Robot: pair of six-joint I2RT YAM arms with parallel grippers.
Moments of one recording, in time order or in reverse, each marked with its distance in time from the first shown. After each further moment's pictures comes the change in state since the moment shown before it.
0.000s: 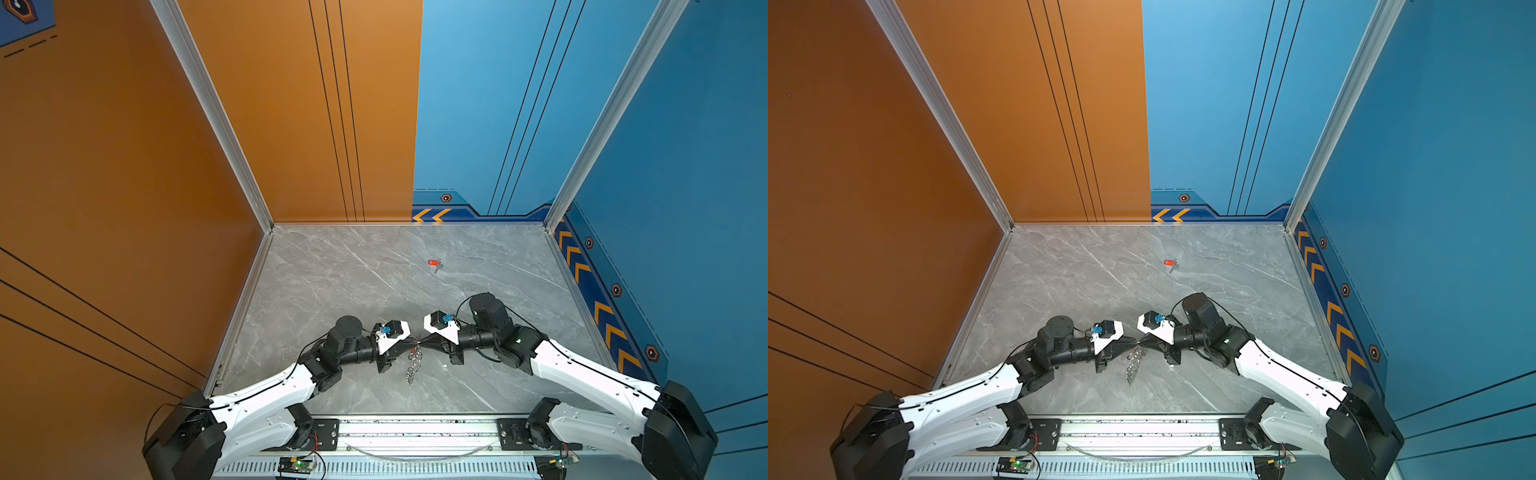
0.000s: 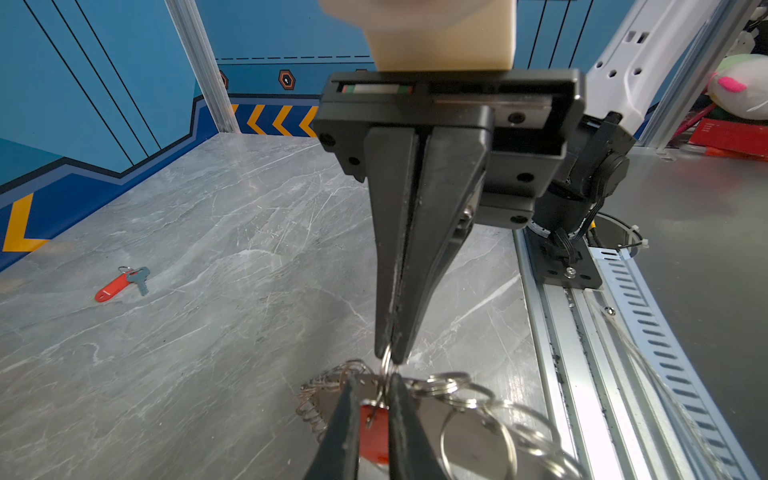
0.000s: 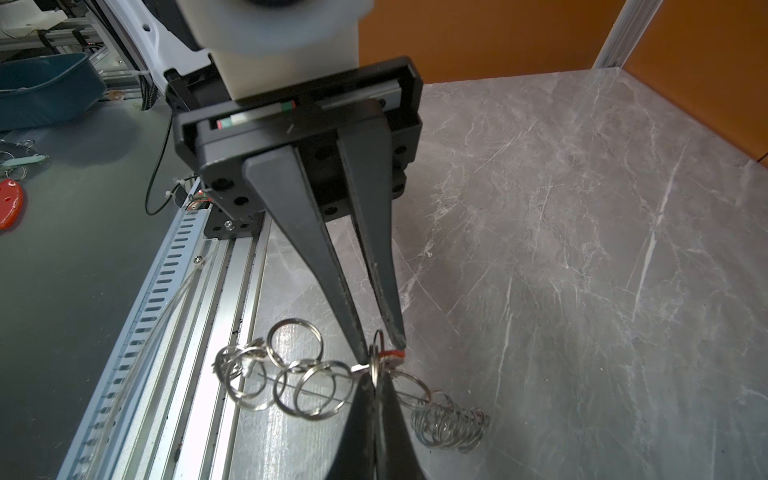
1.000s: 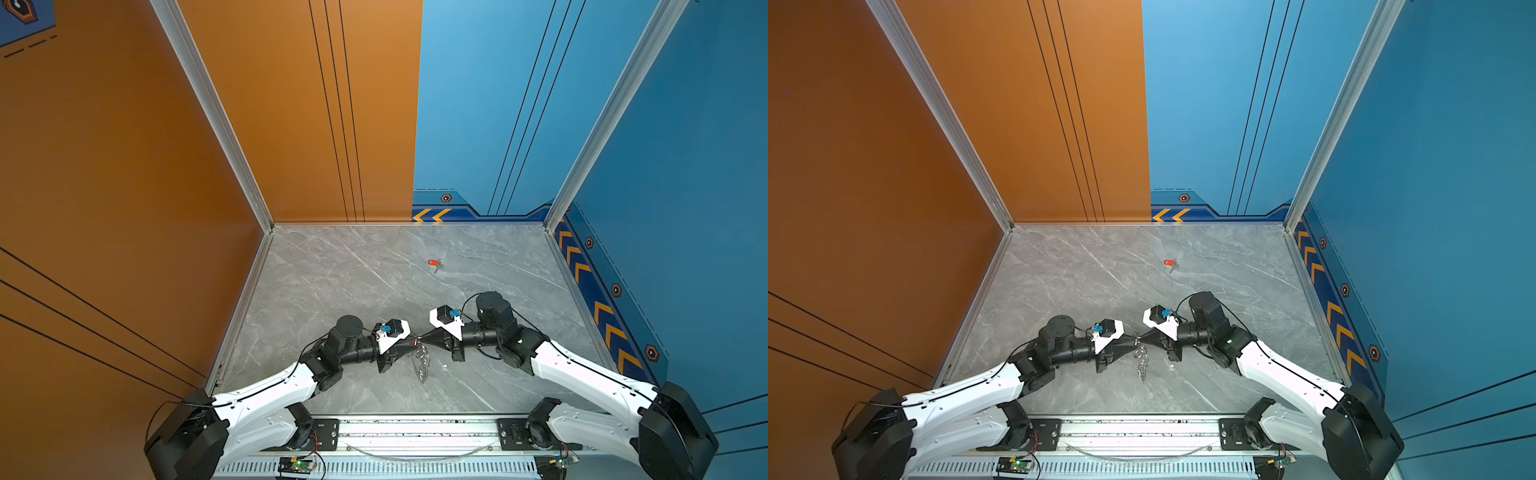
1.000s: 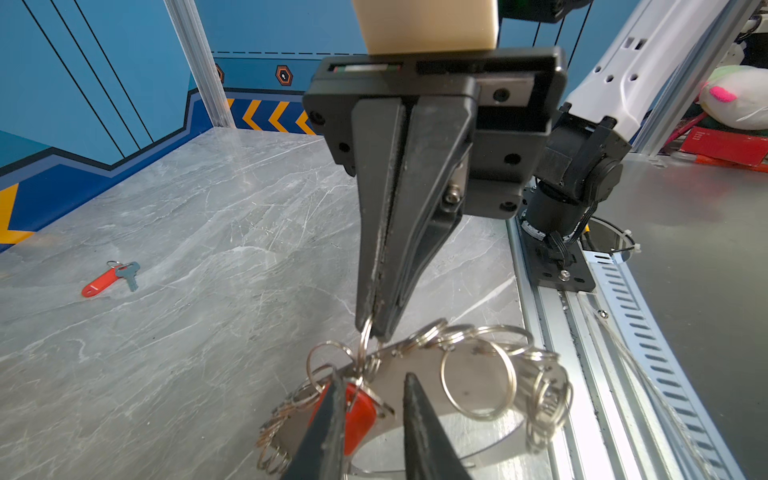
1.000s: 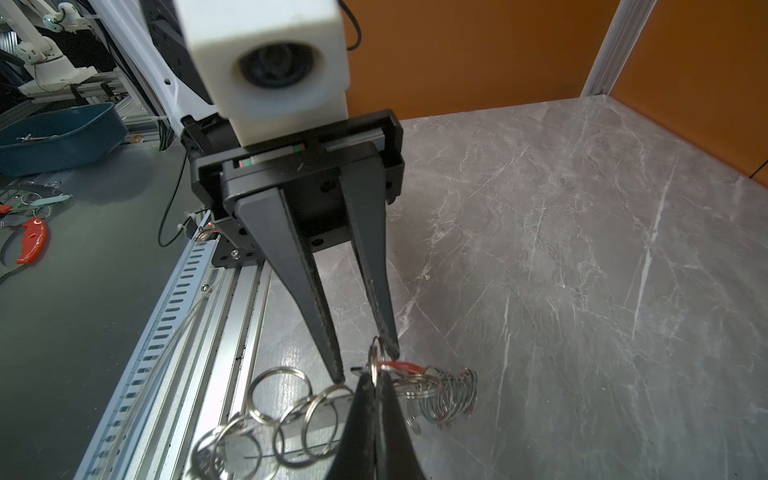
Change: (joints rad) left arm 0.006 0.008 0.000 0.014 0.013 -0.024; right arm -0.047 0.003 -0.045 0.129 -0.079 0.066
